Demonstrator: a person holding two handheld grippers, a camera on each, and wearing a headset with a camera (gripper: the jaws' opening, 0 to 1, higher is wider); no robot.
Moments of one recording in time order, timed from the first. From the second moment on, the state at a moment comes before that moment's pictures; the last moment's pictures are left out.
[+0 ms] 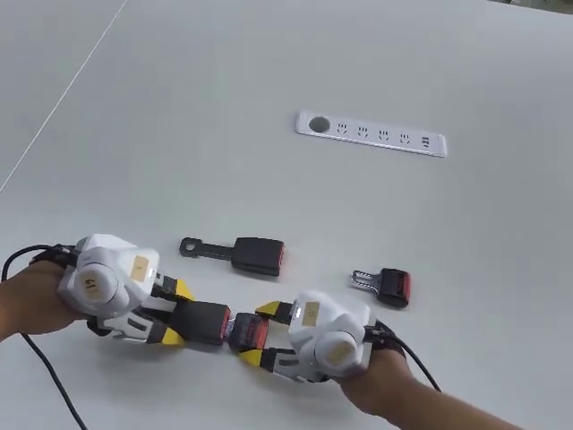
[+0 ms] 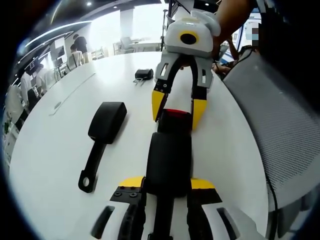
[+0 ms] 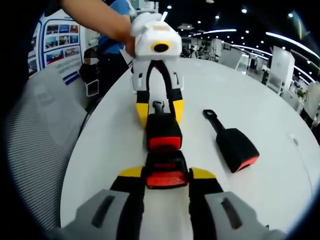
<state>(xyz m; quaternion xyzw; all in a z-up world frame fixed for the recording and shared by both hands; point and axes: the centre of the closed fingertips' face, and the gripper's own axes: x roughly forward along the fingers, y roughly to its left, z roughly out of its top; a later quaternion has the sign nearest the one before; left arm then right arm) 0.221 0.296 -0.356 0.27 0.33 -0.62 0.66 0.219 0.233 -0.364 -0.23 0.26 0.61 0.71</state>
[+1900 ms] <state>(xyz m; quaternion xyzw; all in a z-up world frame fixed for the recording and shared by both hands) 0.317 0.236 -0.296 0.26 0.31 -0.56 0.72 0.271 0.099 -0.299 -0.18 0.26 0.54 0.78</state>
